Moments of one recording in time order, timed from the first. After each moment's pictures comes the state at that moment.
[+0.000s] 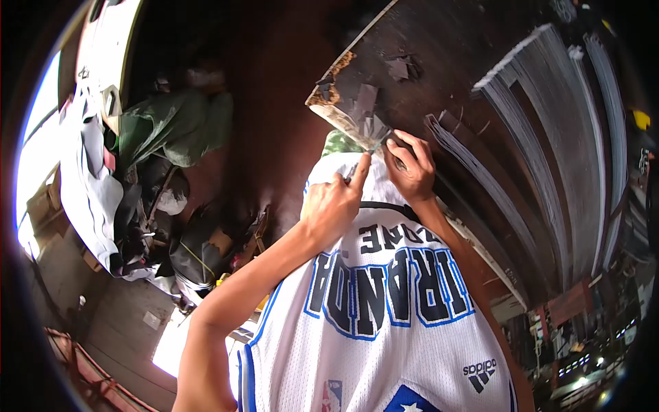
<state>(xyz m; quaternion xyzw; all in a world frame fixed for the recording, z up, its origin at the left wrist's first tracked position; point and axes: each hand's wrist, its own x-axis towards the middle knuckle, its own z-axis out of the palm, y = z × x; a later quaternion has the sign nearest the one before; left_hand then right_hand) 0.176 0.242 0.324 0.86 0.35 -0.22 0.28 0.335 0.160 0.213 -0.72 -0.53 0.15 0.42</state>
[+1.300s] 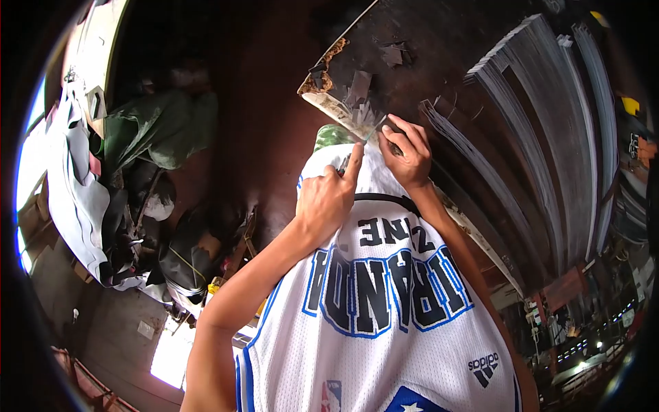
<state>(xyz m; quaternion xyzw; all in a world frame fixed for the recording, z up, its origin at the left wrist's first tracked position) 0.170 0.233 0.314 0.85 0.37 -0.23 0.28 0.335 0.160 0.202 -0.73 -0.53 0.12 0.41</state>
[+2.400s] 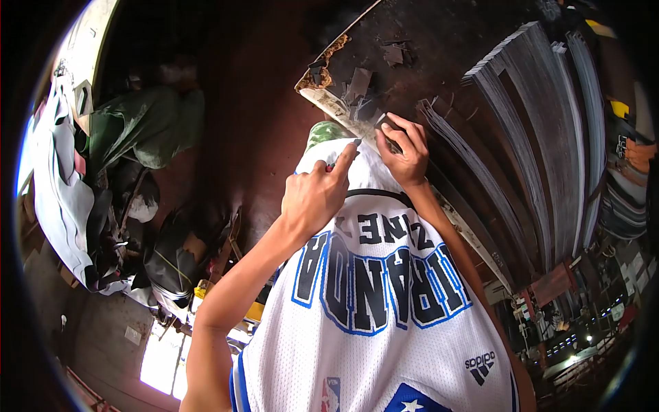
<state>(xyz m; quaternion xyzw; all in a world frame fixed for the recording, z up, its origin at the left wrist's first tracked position) 0.158 0.242 0.316 0.86 0.39 -0.13 0.30 0.336 0.159 0.201 -0.73 -0.54 0.12 0.40</state>
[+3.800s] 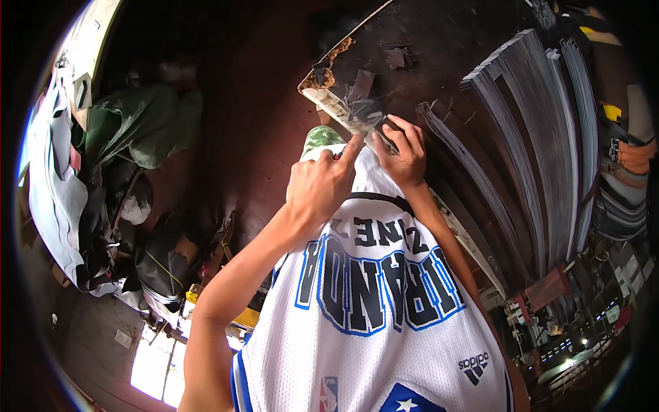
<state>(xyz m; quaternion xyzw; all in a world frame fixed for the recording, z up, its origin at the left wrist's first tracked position) 0.175 0.248 0.311 0.87 0.39 -0.10 0.29 0.340 0.159 0.200 -0.73 -0.57 0.11 0.38</state>
